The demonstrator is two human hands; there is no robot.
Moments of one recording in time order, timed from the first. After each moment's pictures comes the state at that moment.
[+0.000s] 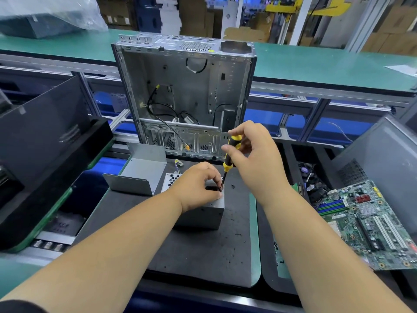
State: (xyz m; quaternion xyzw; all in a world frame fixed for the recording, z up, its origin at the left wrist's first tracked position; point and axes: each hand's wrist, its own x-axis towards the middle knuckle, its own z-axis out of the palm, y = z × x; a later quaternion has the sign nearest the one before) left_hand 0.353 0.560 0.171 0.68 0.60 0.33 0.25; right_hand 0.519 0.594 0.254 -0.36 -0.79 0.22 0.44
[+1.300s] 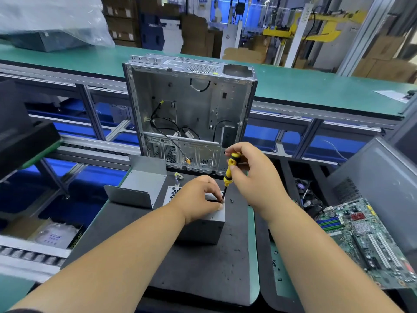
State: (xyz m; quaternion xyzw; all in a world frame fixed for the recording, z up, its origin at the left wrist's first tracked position) left_hand 0.354 0.560 0.176 0.65 0.61 0.36 0.27; right_hand 0.519 0.591 0.262 -0.36 -0.81 0.26 0.38
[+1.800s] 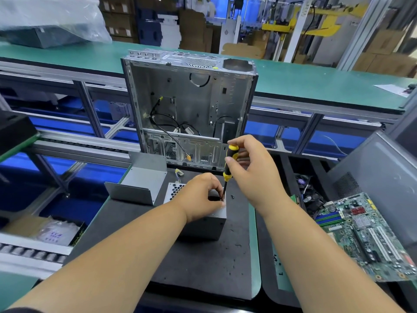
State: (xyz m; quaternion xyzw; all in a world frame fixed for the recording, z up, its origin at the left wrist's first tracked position) left_hand 0.356 0.558 0.174 0.69 0.60 0.33 0.23; right_hand 0.511 0.588 0.258 -0.38 -0.79 0.25 0.42
